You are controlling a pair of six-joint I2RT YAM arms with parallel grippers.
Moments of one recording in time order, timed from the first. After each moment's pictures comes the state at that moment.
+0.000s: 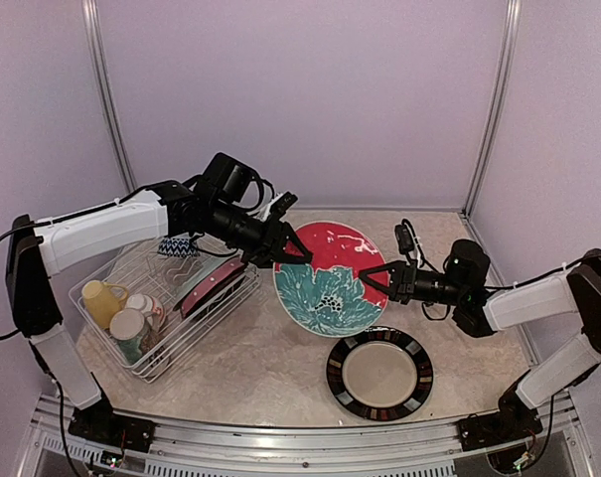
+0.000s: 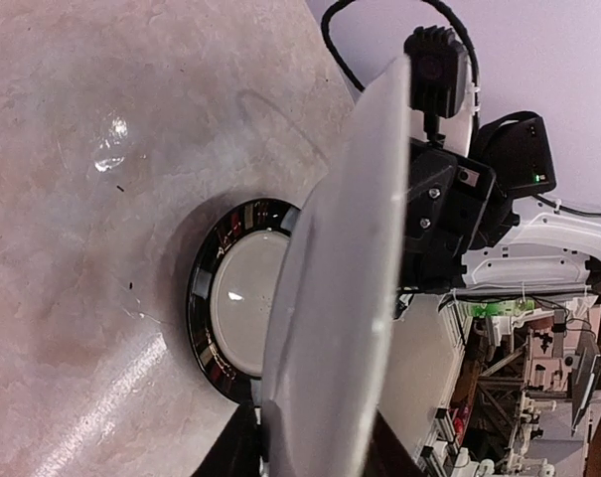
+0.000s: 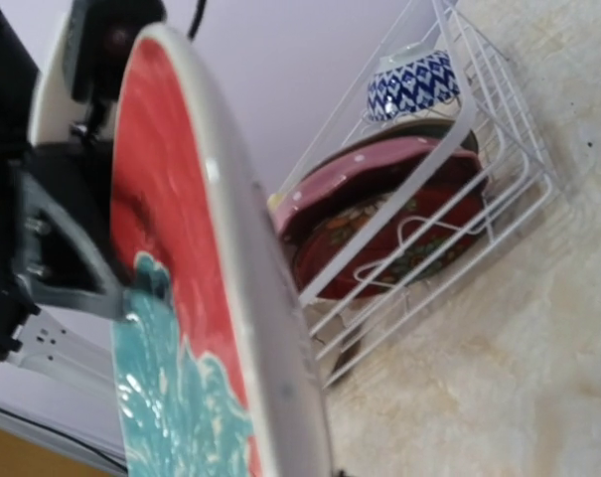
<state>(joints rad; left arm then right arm) -0.75 1.72 1.50 -0.52 0.66 -0.59 0.54 1.46 0.49 0.98 -0.75 1.02</state>
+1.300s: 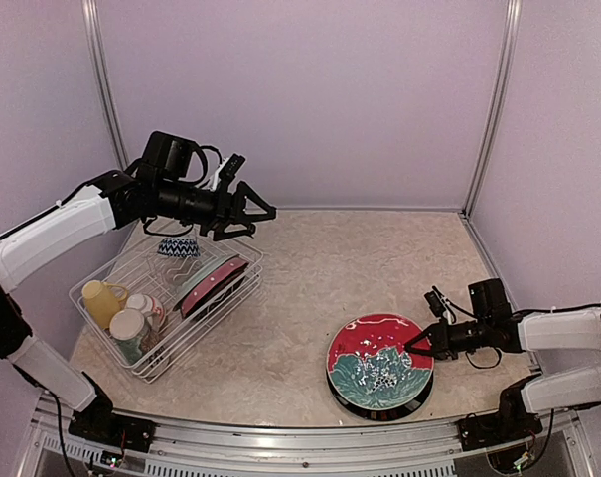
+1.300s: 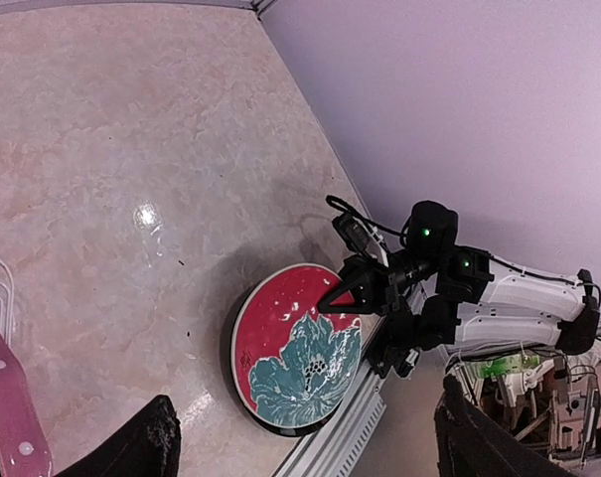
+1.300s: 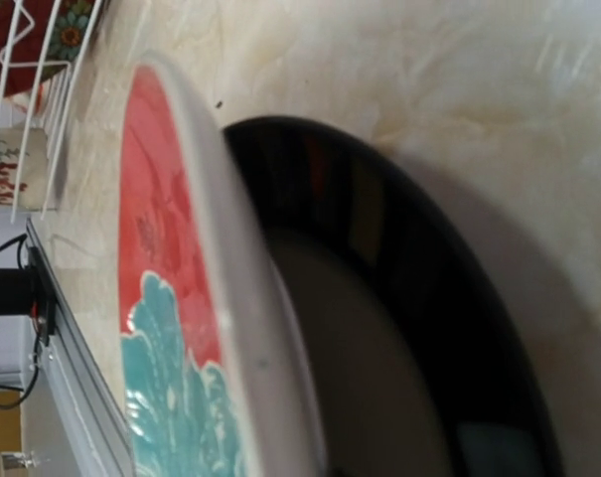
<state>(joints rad) -0.59 1.49 1.42 -0.49 0.62 -0.56 0.27 1.16 0.27 0.04 -0.84 0.50</state>
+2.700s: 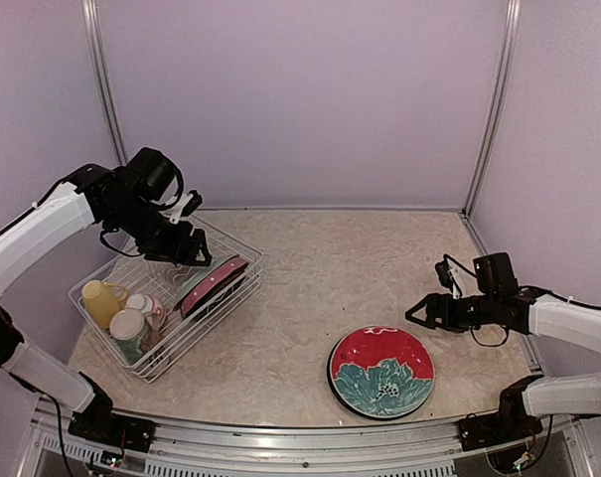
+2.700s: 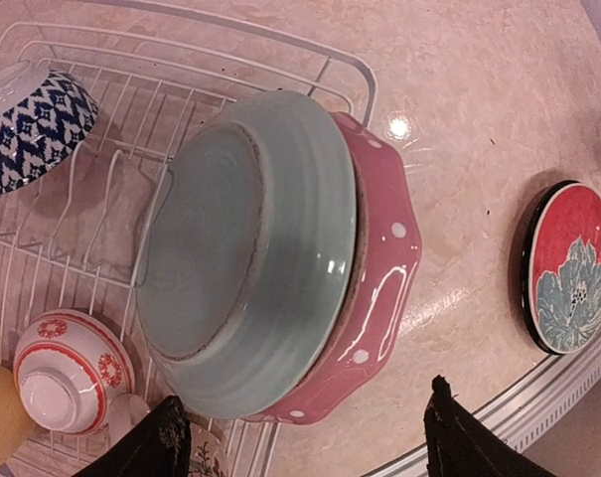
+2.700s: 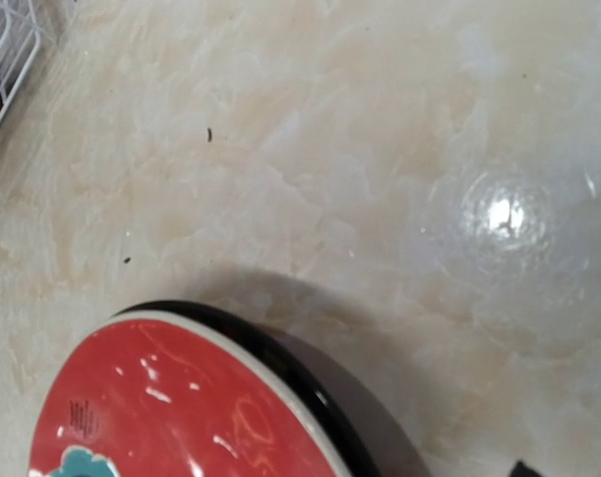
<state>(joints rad) -0.53 1.41 1.44 -1.09 0.11 -0.23 0.29 1.06 0.46 -0.19 -0.51 0.37</state>
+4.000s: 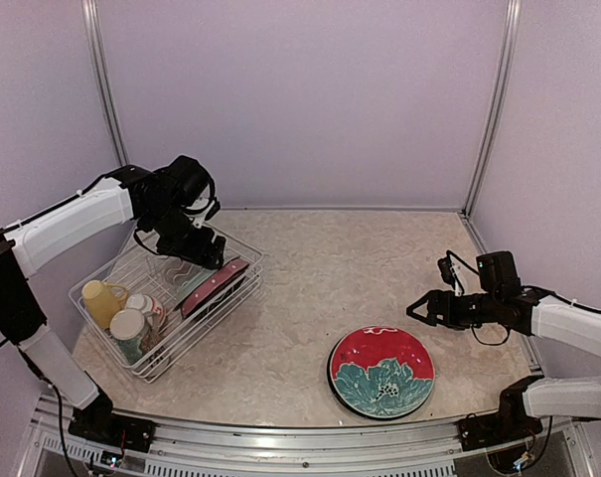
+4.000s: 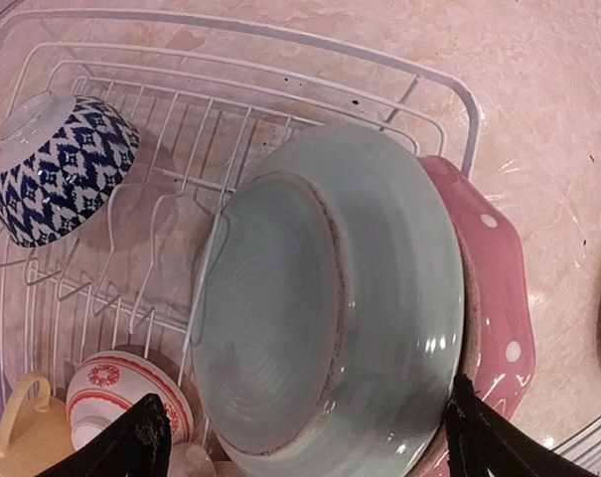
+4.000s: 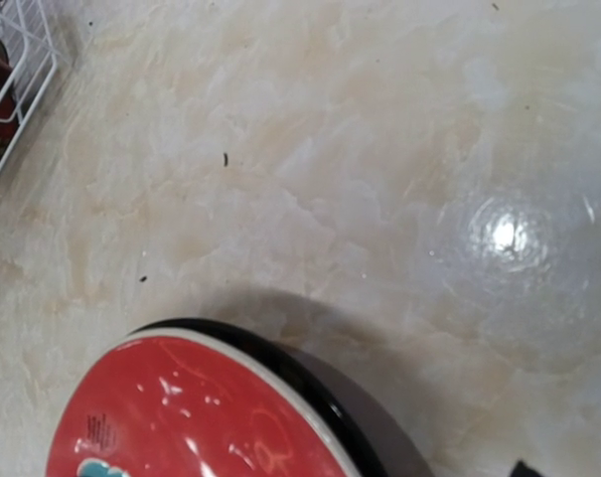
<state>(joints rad) -0.57 1.60 1.49 -1.05 -0.09 -0.18 0.29 1.03 0.46 -0.19 -0.50 0.39</state>
